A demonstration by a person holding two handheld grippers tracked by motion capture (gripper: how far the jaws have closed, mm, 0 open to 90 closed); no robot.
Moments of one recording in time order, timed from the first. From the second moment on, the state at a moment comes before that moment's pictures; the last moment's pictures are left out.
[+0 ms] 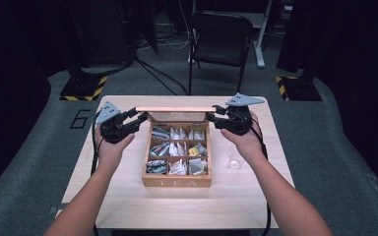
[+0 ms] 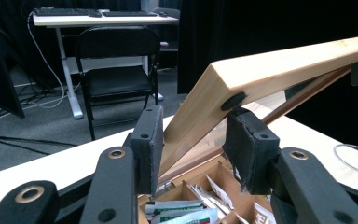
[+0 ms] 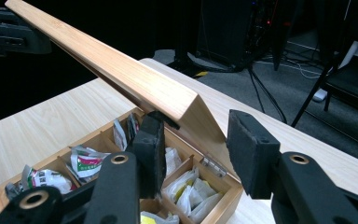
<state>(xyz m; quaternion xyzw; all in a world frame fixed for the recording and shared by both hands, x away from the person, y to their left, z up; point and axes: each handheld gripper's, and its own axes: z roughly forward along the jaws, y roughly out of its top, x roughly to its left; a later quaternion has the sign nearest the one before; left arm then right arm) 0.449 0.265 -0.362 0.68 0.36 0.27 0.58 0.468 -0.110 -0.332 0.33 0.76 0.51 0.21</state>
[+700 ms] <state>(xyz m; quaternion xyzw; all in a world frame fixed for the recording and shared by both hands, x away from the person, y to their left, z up) 0.476 0.261 -0.353 0.68 0.37 0.29 0.56 0.494 -0.109 -0.322 0.34 0.76 0.52 0.21</state>
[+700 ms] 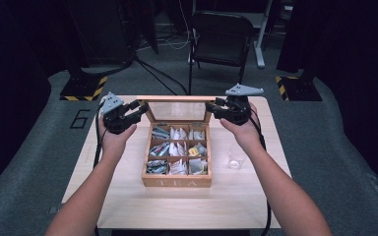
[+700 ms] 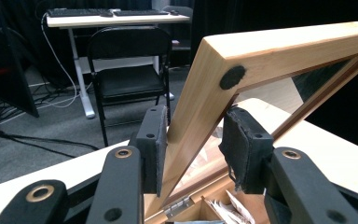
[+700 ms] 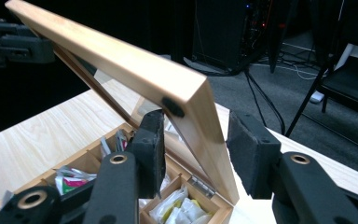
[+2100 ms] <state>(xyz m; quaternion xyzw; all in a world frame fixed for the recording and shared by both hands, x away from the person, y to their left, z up) 0.513 0.261 -0.362 0.69 0.40 0.26 0.55 0.537 -0.102 -0.344 0.37 0.75 0.51 0.21</state>
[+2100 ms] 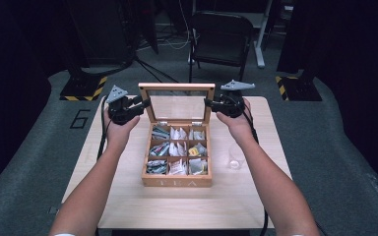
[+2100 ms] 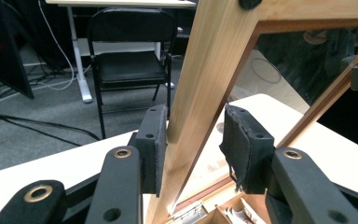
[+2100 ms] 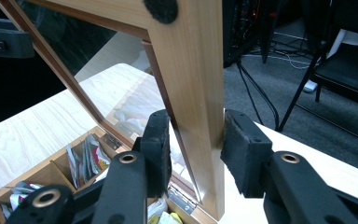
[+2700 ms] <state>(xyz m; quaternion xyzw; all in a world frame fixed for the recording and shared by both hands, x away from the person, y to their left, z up) 0.524 0.257 -0.374 0.69 0.41 0.27 0.54 0.545 -0.101 -0.344 0.37 0.75 0.50 0.21</state>
